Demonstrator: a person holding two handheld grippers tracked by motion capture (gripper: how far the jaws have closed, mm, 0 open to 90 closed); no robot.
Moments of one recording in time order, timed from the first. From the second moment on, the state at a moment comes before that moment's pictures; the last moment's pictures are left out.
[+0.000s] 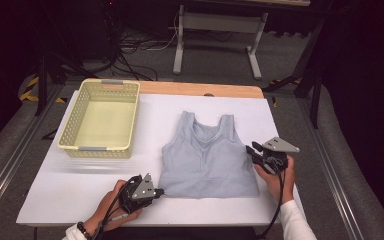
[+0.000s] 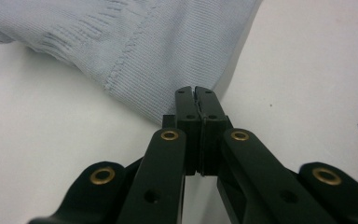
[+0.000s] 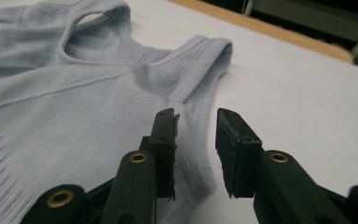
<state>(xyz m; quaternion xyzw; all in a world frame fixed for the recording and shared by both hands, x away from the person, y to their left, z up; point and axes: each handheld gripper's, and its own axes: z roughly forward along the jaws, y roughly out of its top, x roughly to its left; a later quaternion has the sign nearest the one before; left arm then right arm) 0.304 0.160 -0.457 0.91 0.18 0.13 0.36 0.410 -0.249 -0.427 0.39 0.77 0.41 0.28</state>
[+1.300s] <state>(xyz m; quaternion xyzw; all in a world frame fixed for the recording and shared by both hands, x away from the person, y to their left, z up) 0.305 0.152 -0.462 0.90 0.19 0.14 0.37 0.468 -0.234 -0.417 0.41 0.78 0.38 0.29</state>
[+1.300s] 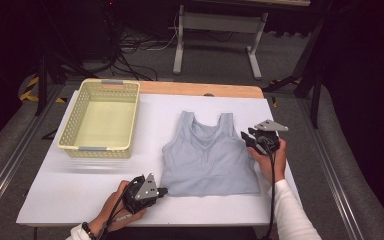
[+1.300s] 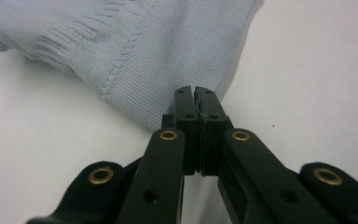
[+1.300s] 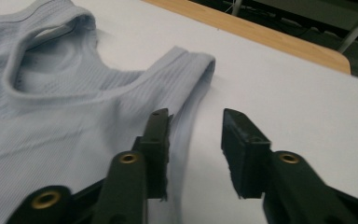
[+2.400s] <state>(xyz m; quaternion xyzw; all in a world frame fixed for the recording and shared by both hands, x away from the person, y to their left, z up) 0.304 0.153 -0.464 0.89 0.20 0.14 0.38 0.572 -0.196 -0.443 0.44 0.82 0.31 0.21</state>
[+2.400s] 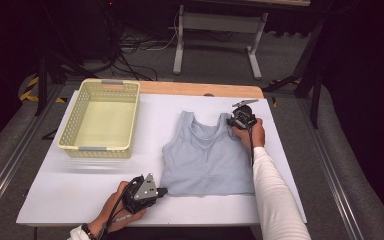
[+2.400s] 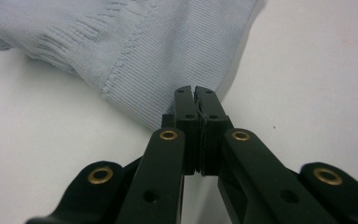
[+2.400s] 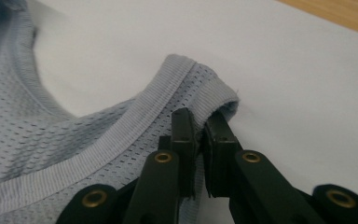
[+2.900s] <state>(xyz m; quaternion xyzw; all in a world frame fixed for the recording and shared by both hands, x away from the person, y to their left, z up) 0.306 0.154 -0.464 0.89 0.20 0.13 0.38 0.571 -0.200 -0.434 0.44 0.80 0.31 0.26</state>
